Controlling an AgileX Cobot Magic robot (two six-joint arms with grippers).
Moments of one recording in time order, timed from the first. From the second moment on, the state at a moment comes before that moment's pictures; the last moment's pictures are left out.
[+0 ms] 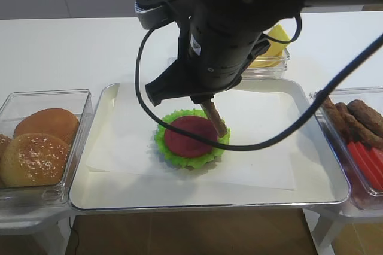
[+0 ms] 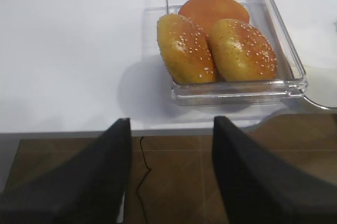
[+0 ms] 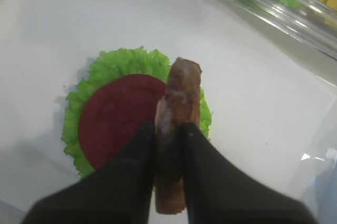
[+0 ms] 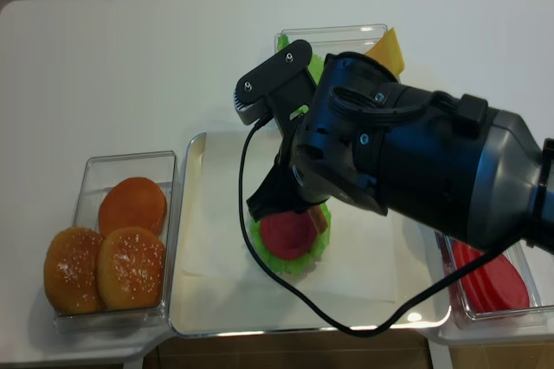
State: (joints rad) left arm 0.03 -0.02 -0.49 0.03 1.18 -0.09; right arm 0.92 1.64 -1.30 -0.38 0.91 0.57
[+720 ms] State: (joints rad) left arm 0.03 -0.02 -0.49 0.03 1.18 -0.09; right arm 0.92 1.64 -1.30 -0.38 0.89 0.57
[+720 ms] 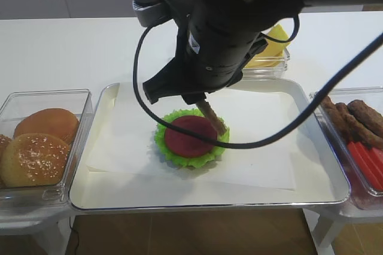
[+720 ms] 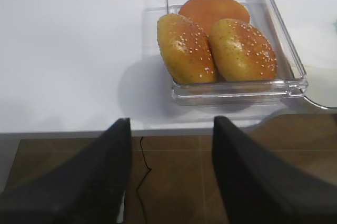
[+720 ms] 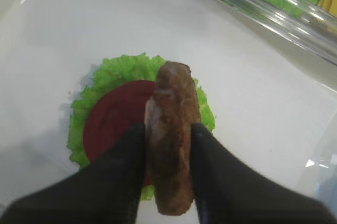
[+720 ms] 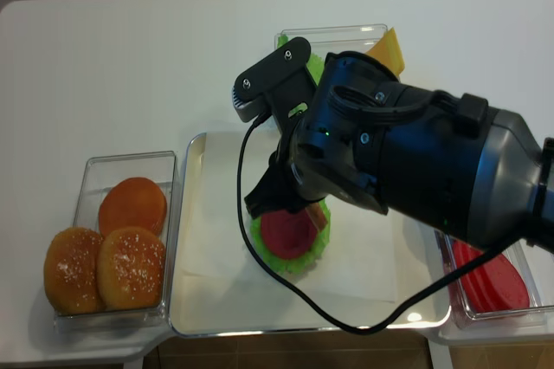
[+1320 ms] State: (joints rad) left arm 0.03 -0.02 -0.49 0.03 1.18 -0.09; right arm 0.92 1.64 -1.30 -0.38 0.89 0.57
